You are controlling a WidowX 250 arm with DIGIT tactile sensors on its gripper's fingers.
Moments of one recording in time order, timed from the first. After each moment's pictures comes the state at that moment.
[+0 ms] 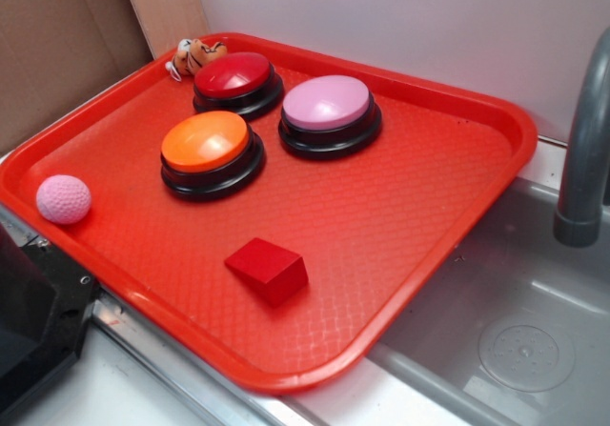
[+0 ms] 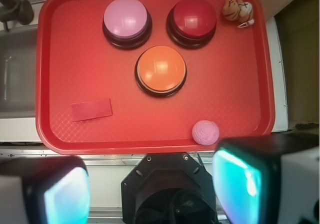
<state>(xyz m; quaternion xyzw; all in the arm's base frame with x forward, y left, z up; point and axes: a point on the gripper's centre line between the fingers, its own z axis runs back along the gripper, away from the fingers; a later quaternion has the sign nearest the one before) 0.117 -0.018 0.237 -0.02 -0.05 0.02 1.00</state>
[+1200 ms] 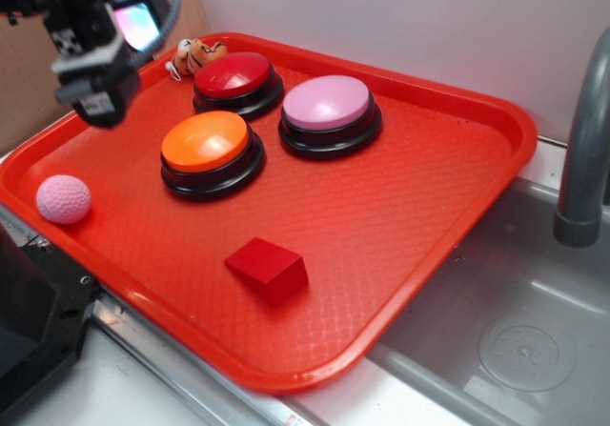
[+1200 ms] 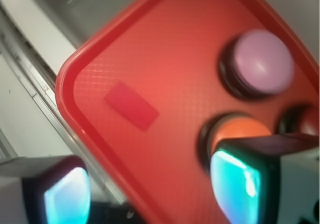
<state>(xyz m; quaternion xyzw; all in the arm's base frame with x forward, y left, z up) 0.156 -0.079 0.154 -0.04 -0.07 -0.45 0.89</state>
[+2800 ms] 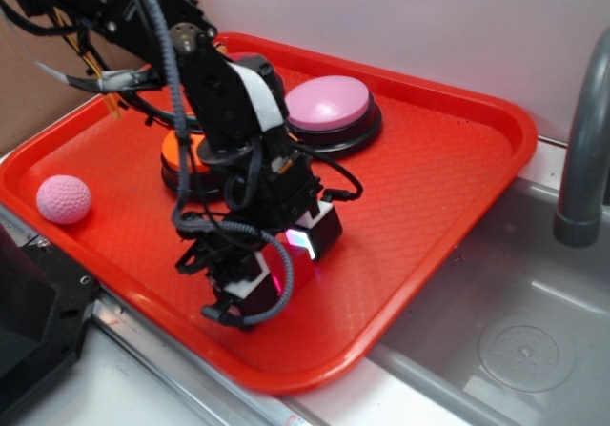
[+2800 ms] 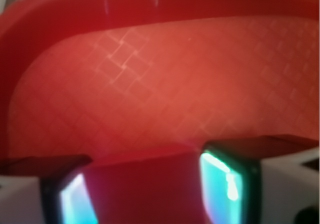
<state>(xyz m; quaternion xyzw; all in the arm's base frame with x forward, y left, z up) 0.170 -0.136 0.018 -0.06 -0.09 -0.66 0.74</state>
